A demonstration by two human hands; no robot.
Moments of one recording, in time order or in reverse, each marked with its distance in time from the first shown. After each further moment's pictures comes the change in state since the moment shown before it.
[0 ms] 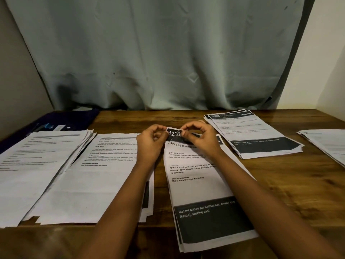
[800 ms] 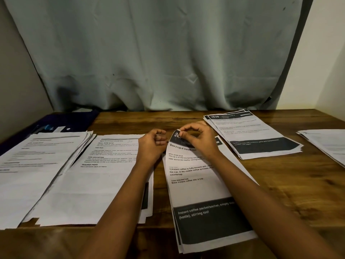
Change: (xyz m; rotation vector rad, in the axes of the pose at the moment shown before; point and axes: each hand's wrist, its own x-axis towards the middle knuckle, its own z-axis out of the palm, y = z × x) left_hand 0.004 -0.010 0.000 0.000 -0.177 -0.180; right_hand 0.000 -0.005 0.002 -0.098 0.068 0.030
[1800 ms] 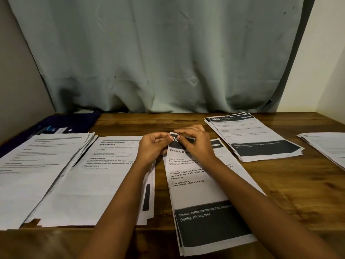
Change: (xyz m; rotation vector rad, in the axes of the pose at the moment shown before) left_hand -0.012 0.019 -0.005 -0.409 -0.148 -0.082; right_hand -0.003 -0.003 0.014 -0.229 -0.005 -0.087
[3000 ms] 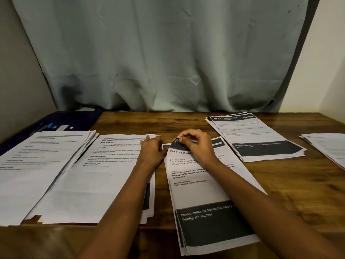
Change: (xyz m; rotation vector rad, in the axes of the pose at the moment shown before) left_hand 0.022 -0.028 -0.014 1.042 0.091 0.048; right_hand -0.005 0.005 0.002 0.234 -0.057 0.159
